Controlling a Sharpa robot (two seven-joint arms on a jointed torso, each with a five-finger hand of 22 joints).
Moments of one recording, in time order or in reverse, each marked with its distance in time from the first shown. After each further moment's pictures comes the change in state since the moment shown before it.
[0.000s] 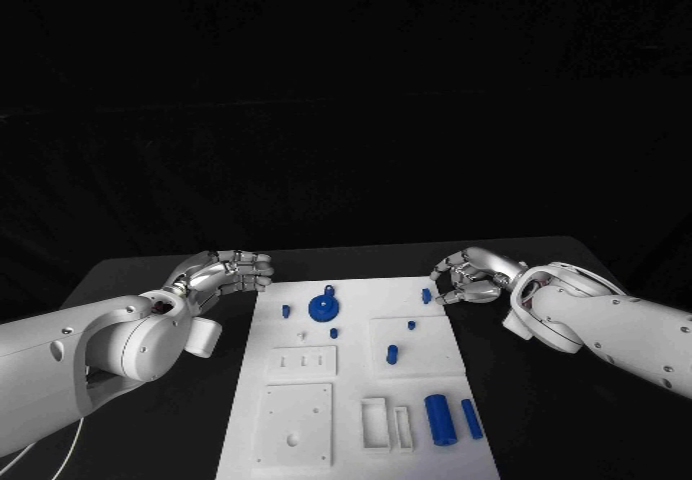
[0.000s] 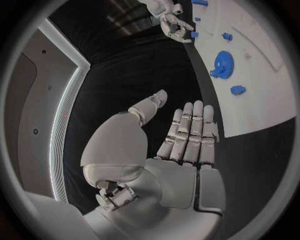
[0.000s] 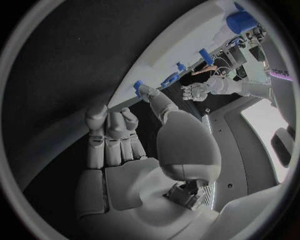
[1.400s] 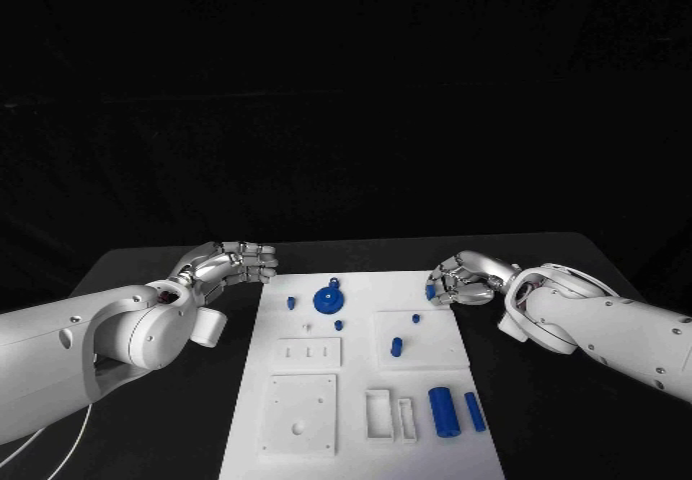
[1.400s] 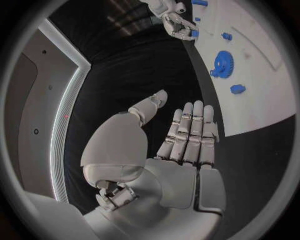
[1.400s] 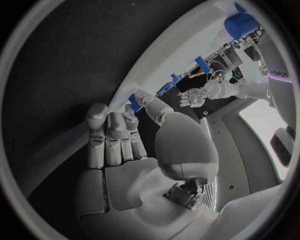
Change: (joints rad) left arm 0.000 0.000 0.000 -0.003 -0.007 0.002 -0.002; left_hand 0.000 0.000 0.003 -0.003 0.000 0.000 0.000 0.000 0.000 0.000 0.000 0.000 -0.001 0.000 0.000 0.000 -0.002 -0.005 0.000 0.000 0.000 0.000; right arm -0.022 0.032 0.000 -0.006 -0.015 0.028 0.003; right_hand -0.013 0.063 0.128 0.006 -0.198 0.099 -0.035 0.030 -0.003 0.002 -0.031 0.000 -0.011 0.001 -0.028 -0.008 0.009 0.002 -0.002 0.006 -0.004 0.000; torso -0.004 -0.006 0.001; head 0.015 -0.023
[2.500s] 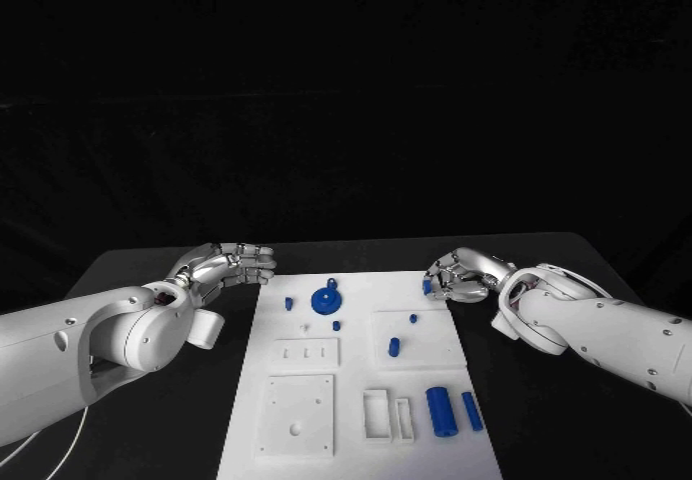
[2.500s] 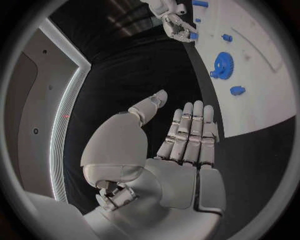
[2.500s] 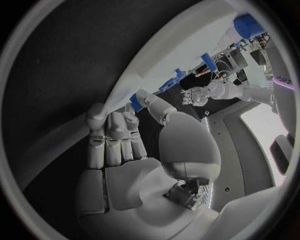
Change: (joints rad) left arm 0.000 0.001 0.000 0.001 -0.004 0.011 -0.007; left_hand -0.010 0.010 -0.002 0.005 0.000 0.000 0.000 0.000 0.003 0.000 0.000 0.000 -0.001 0.000 0.000 0.002 -0.002 0.000 0.000 0.000 0.000 0.000; right arm -0.005 0.003 0.000 0.019 -0.020 -0.088 -0.033; right_hand -0.037 0.002 0.112 0.018 0.012 0.043 -0.006 0.011 0.003 0.011 -0.010 0.000 -0.005 0.006 -0.015 -0.004 0.005 0.002 0.016 -0.006 0.000 0.000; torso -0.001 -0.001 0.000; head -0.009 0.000
